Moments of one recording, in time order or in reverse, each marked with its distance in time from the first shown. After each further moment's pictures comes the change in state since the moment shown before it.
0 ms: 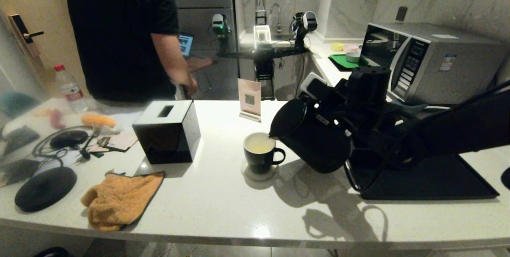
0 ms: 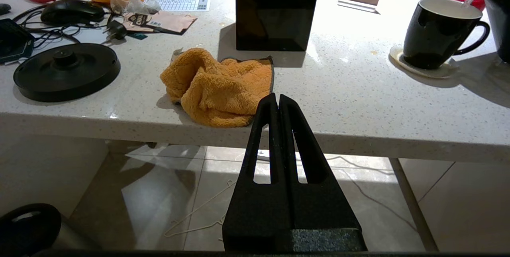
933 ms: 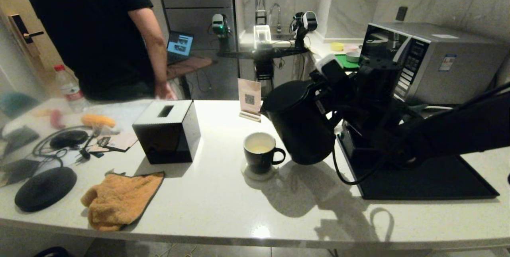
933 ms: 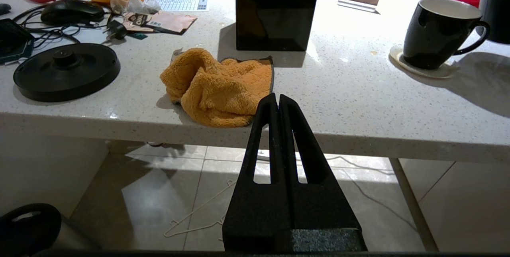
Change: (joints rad) left arm 0.000 0.000 0.000 0.000 0.000 0.000; right arm -0.002 -0.020 0.011 -0.102 -0.001 0.314
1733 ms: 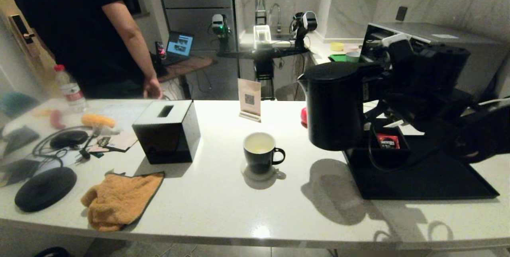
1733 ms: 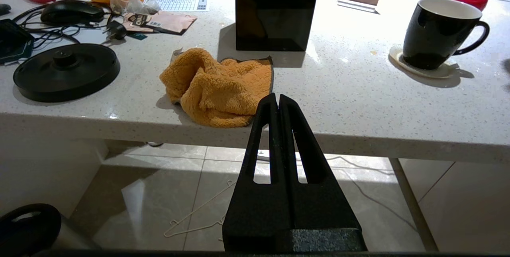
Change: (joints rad) left arm 0.000 0.000 0.000 0.000 0.000 0.000; right arm -0.187 -0.172 0.134 0.034 -0.010 0.280
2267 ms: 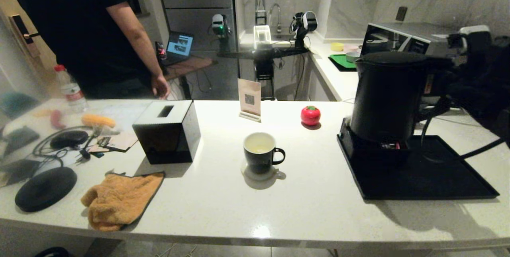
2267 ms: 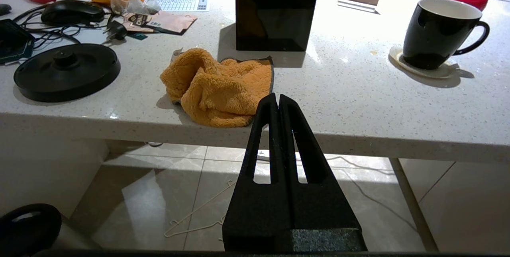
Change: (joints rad) left arm 0.000 0.000 0.000 0.000 0.000 0.000; right arm -0.260 -0.145 0.085 0.082 0.003 0.112
